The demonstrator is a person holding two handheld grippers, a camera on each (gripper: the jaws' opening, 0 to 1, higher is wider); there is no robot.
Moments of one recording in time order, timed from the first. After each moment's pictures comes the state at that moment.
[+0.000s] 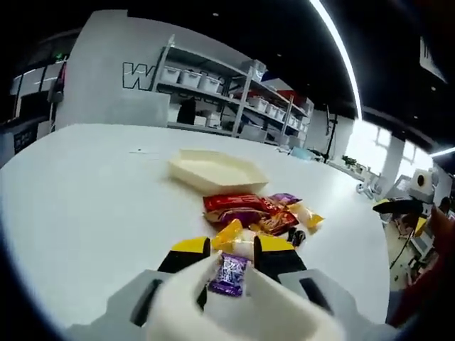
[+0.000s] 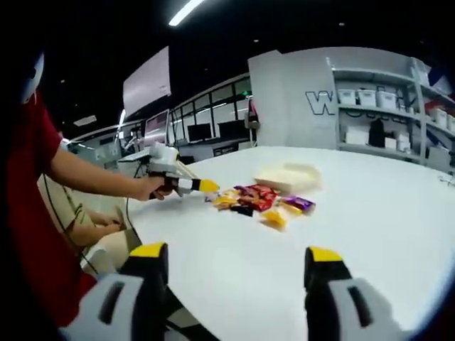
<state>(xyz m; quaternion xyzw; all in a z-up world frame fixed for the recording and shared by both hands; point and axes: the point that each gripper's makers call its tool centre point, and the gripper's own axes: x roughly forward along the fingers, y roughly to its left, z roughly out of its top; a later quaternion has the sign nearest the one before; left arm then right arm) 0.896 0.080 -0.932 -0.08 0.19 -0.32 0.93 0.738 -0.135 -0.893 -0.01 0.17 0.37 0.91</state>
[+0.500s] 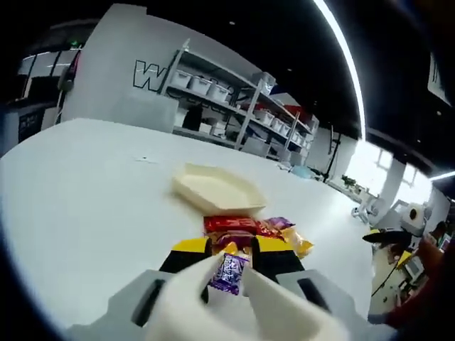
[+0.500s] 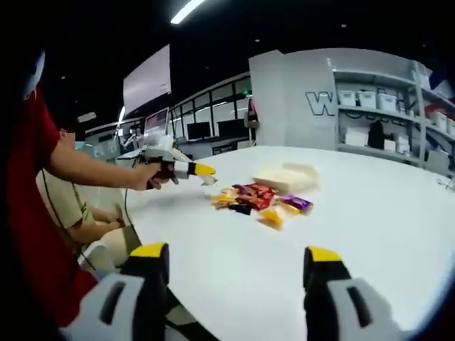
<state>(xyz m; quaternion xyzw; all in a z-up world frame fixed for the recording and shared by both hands) 0.908 0.090 -0.880 -0.14 0.16 -0.30 0.93 0.740 -0.139 -0.896 -0.02 0.17 0.37 0.91</state>
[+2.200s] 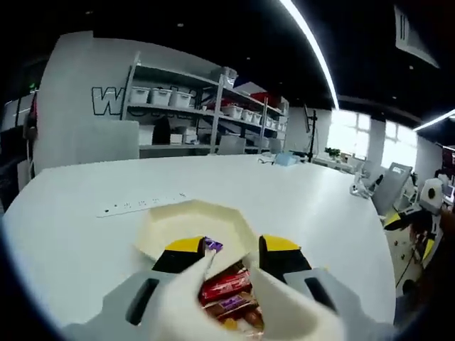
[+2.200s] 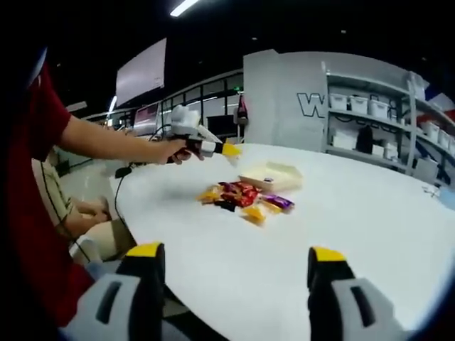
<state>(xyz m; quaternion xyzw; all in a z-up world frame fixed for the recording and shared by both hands) 0.960 0.017 -0.859 -0.01 0.13 -0.38 0.91 0.730 -0.160 -0.883 -0.05 0.17 0.33 0.93</state>
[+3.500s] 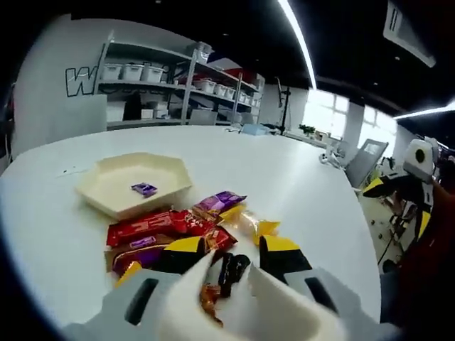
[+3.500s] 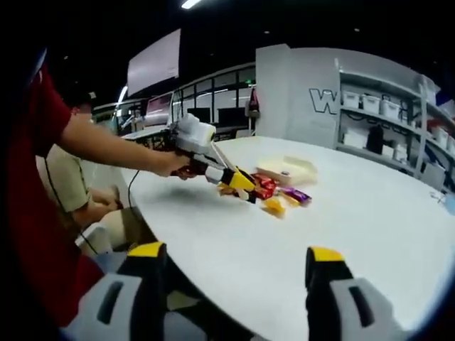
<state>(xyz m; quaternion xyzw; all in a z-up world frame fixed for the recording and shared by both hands) 0.894 -0.032 -0.929 0.01 0.19 -0.45 0.87 0.709 -0.142 -0.895 -0.07 0.19 0.36 0.91</state>
